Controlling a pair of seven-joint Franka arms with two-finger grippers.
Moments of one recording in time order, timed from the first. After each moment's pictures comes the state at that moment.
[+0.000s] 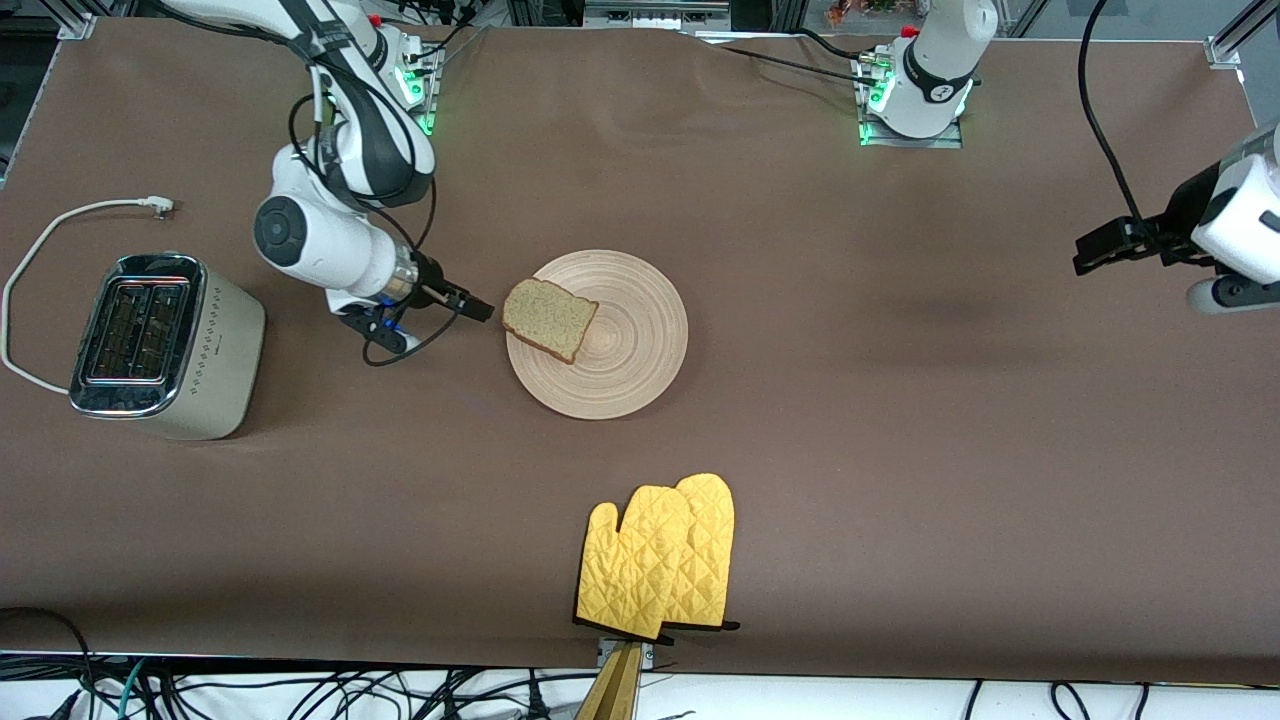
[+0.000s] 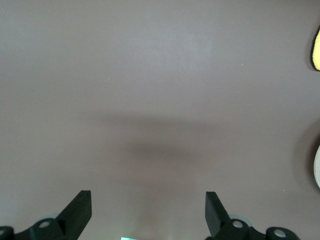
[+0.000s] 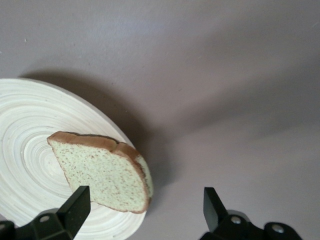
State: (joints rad) left arm 0.04 0.07 -0.07 -1.53 0.02 1.48 -0.17; right arm -0.01 0.28 0.42 -2.17 0.32 2.35 0.68
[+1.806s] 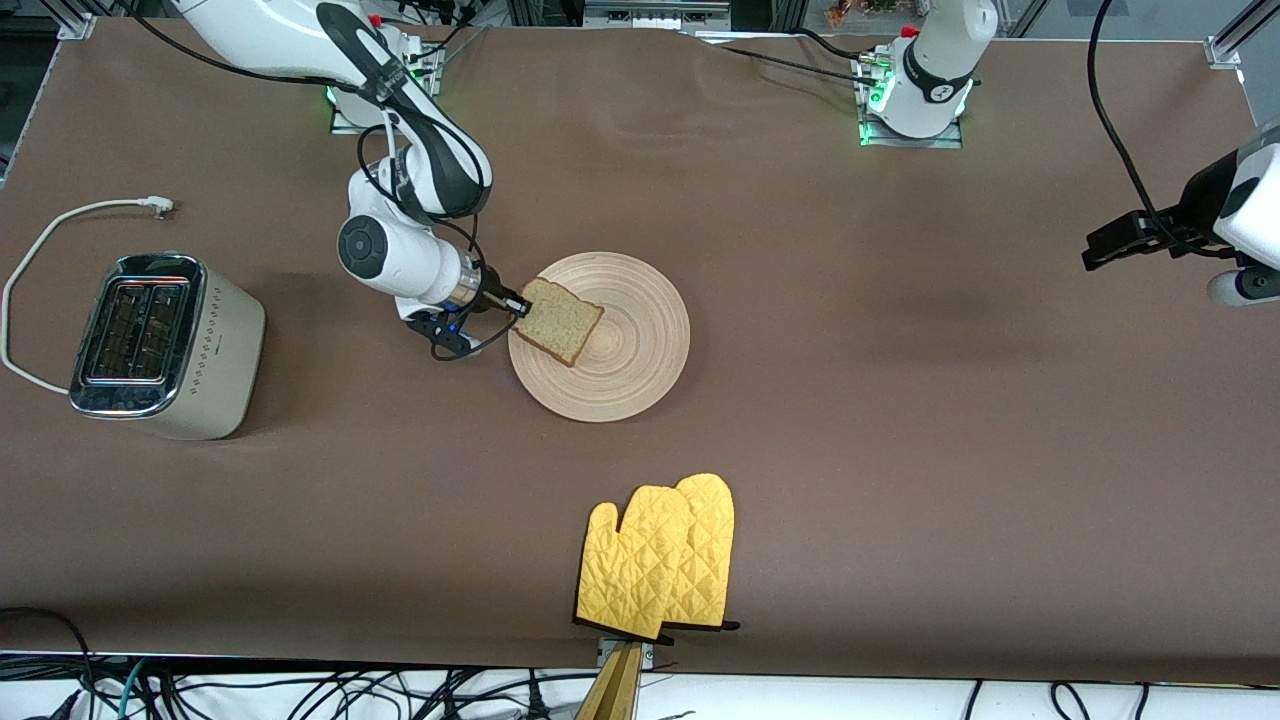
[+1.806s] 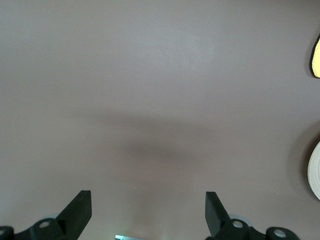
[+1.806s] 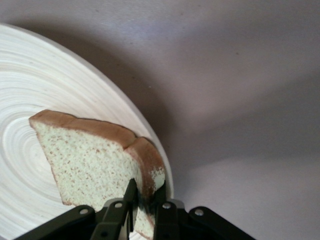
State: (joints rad) left arm 0.05 0.07 -0.05 -1.53 0.01 1.48 -0.19; right arm 0.05 0.42 0.46 -2.15 0.32 2.50 0.70
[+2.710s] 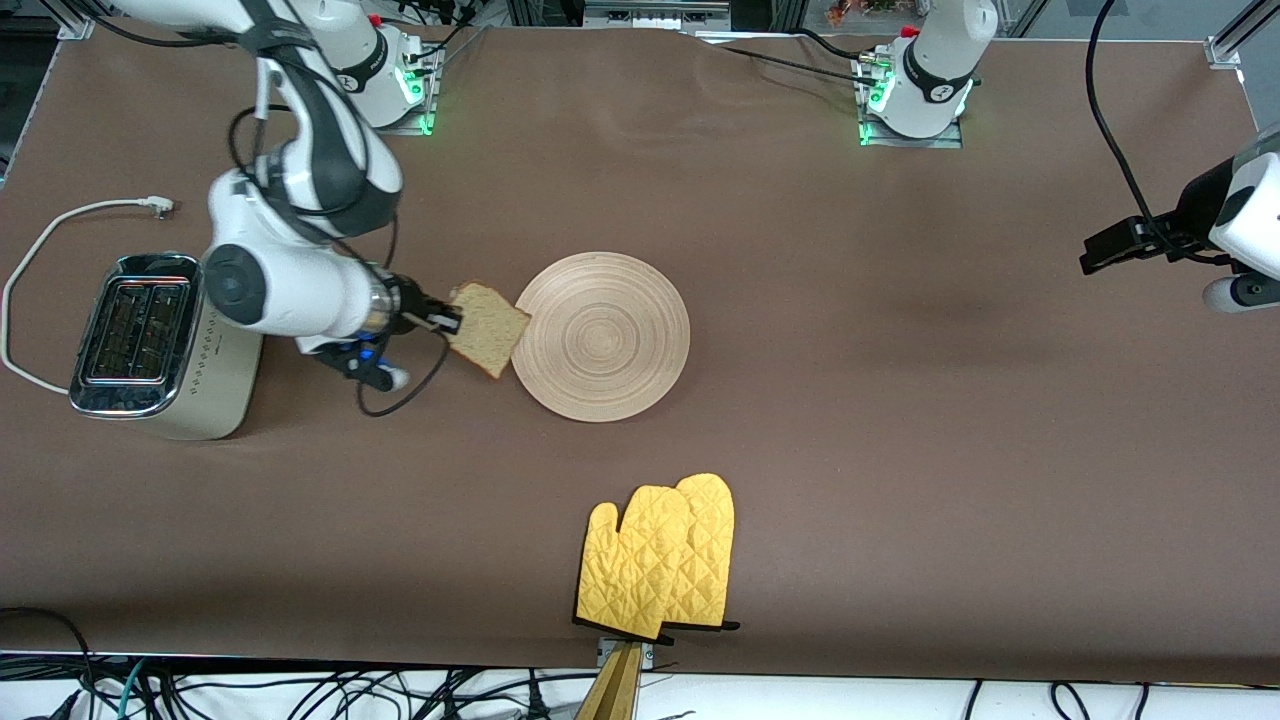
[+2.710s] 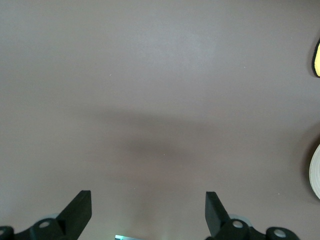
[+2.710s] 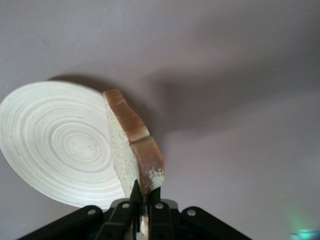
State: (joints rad) left arm 0.05 0.09 -0.05 -1.53 0.01 1.48 -0.19; right arm 0.04 0.37 0.28 -1.69 0.21 1.80 0.64
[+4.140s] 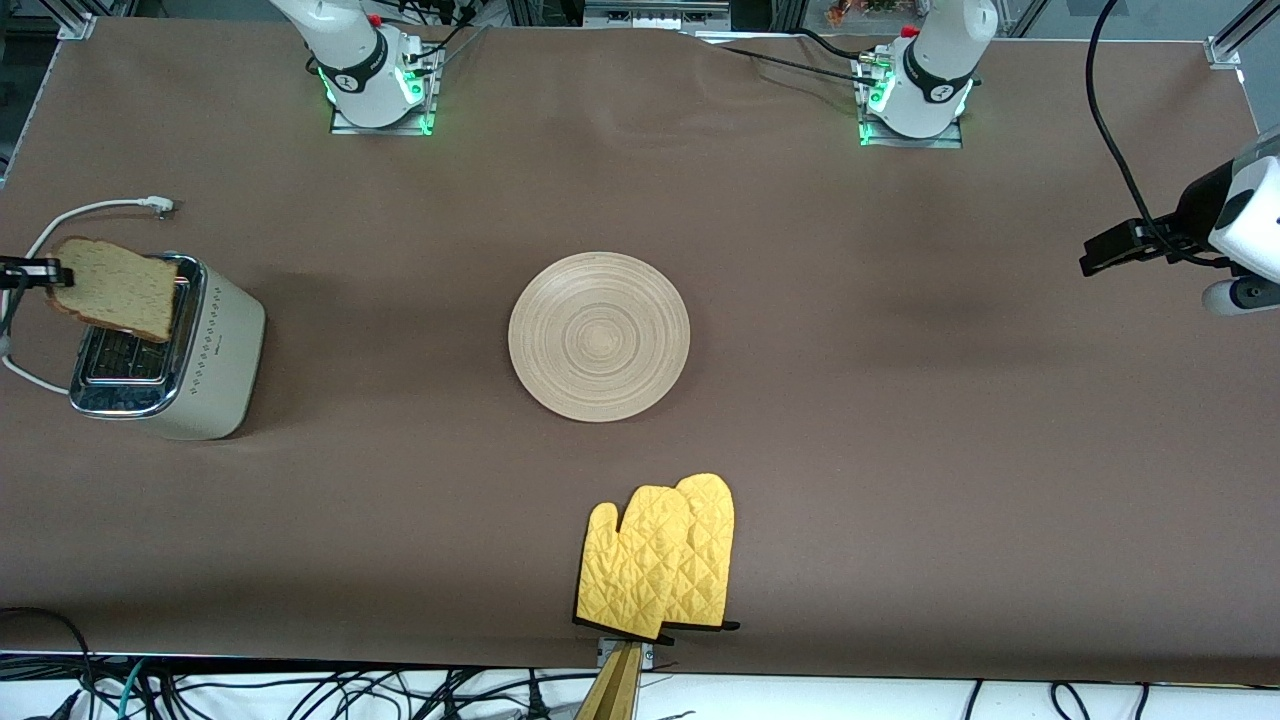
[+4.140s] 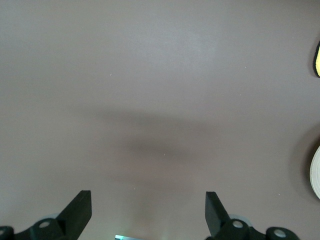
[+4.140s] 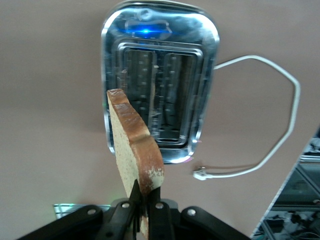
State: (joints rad) left arm 0.05 0.09 -0.05 -1.53 0.01 1.48 -0.19; right arm -0.12 0.37 -0.14 -1.35 -0.16 1.39 -0.34
